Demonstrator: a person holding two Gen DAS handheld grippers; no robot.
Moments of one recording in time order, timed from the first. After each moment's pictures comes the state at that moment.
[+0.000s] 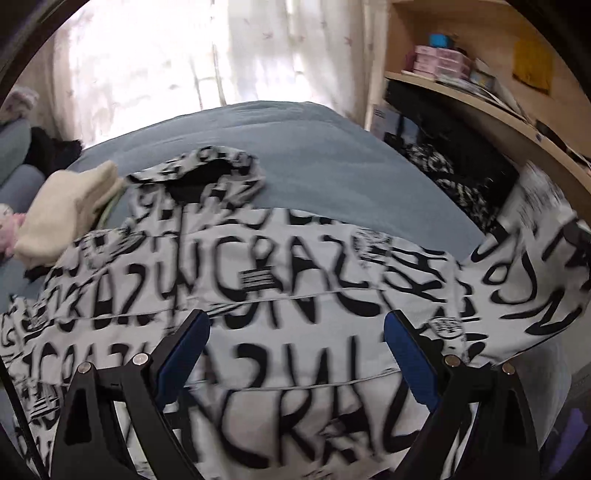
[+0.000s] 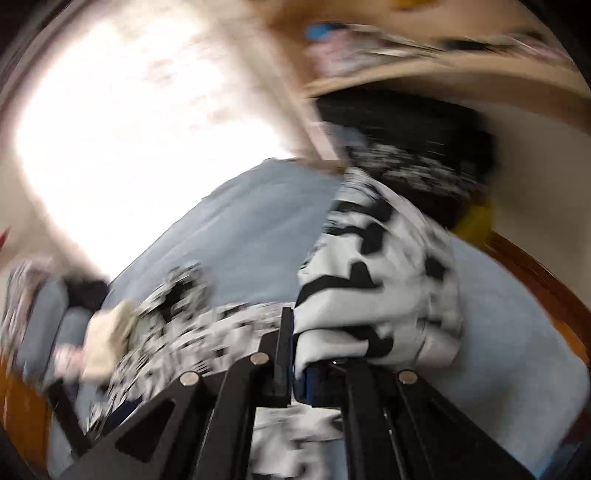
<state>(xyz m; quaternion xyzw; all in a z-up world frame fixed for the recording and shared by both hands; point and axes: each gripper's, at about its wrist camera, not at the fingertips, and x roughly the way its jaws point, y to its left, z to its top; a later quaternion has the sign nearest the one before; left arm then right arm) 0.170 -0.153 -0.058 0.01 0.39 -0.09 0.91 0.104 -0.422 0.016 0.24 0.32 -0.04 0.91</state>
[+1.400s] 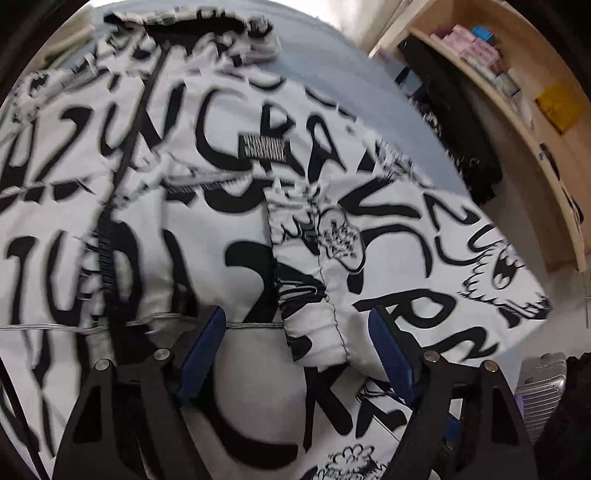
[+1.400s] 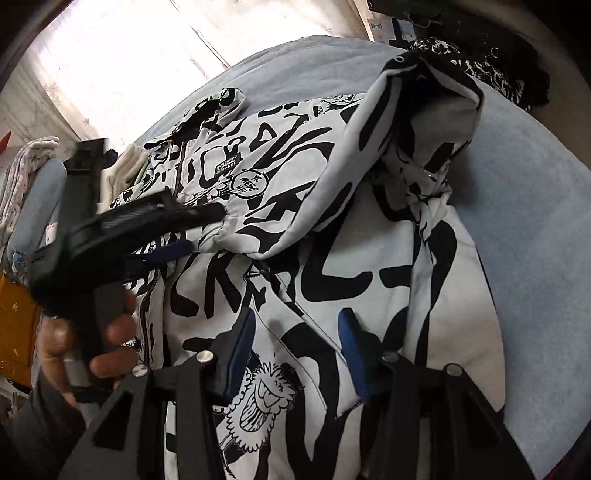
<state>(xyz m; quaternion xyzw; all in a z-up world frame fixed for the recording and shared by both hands) 0.212 -0.103 -0.186 -0.13 0.56 -0.20 0.79 0.037 -0.286 -0.128 0.20 0.50 0.01 0.85</state>
